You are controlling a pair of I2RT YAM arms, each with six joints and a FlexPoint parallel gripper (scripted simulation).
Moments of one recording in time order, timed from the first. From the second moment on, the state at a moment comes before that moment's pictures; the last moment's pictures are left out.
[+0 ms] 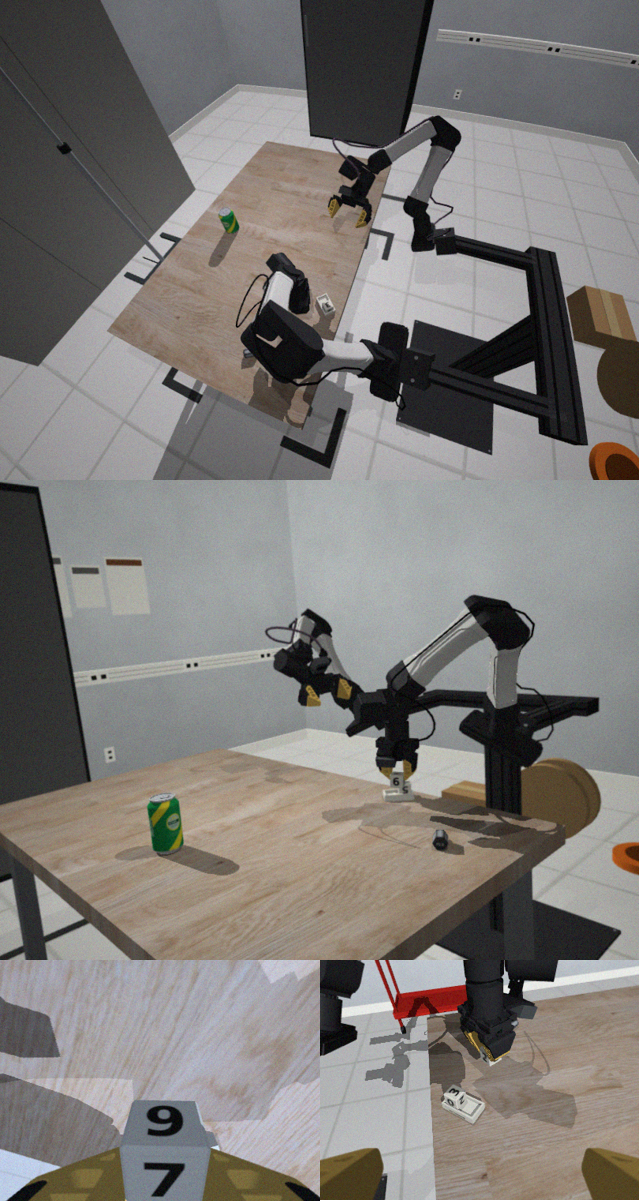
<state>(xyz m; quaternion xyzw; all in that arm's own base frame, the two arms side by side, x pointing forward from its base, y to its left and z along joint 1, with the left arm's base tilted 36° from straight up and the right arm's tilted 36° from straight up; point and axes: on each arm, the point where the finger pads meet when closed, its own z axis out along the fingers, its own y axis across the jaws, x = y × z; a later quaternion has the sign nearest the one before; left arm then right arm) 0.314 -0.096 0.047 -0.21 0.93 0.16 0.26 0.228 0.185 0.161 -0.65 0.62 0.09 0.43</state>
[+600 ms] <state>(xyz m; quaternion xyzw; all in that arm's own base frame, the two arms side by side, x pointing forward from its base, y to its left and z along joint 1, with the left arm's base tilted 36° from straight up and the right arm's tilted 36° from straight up) 0.272 -0.144 0.012 0.20 0.93 0.27 0.14 0.228 0.180 0.155 -0.65 0.62 0.08 0.43</state>
